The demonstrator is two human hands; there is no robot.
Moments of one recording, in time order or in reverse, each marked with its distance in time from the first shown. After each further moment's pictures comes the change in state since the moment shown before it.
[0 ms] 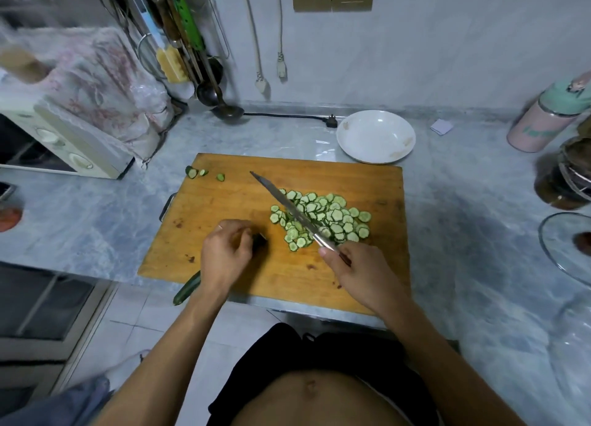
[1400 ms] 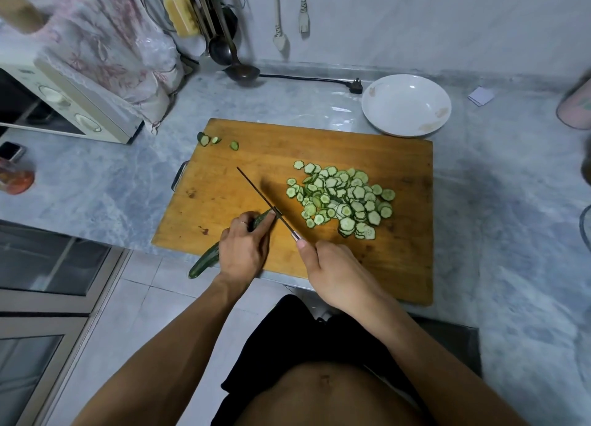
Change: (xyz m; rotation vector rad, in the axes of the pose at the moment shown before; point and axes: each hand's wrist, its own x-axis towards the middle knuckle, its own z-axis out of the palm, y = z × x) left_hand -0.031 -0.055 0.036 0.512 -0.105 0.142; right_hand -0.003 -0.052 0.047 -0.064 -0.276 0.067
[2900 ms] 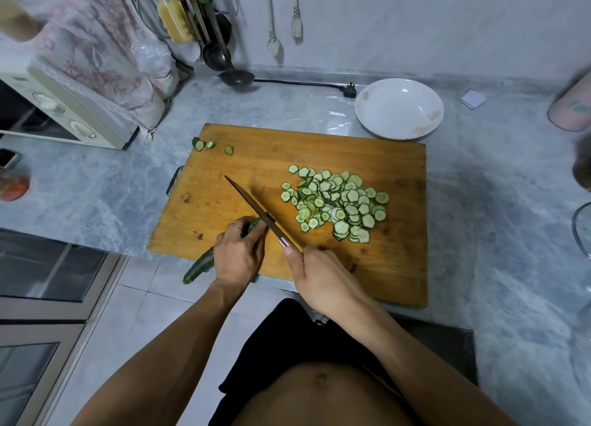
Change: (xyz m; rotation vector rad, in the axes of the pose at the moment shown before) left_hand -0.002 -0.002 0.009 -0.045 0.100 0.007; right_hand 0.003 -0.004 0.009 -0.037 0.030 -0.024
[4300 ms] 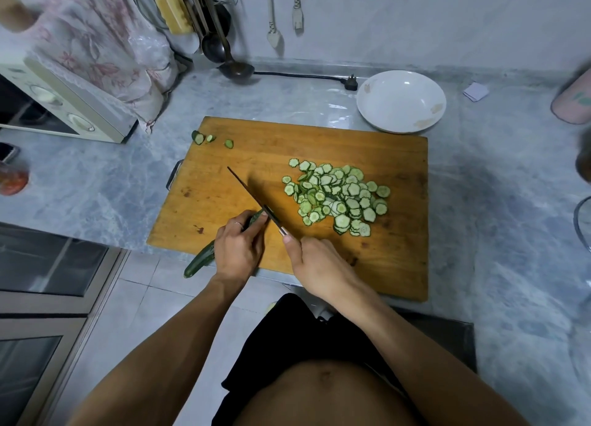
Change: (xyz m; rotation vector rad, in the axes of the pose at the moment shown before) left_hand -0.001 0.000 -0.001 -0.036 0.025 -0.008; right_hand 0.011 -0.003 0.002 0.046 -0.048 0.046
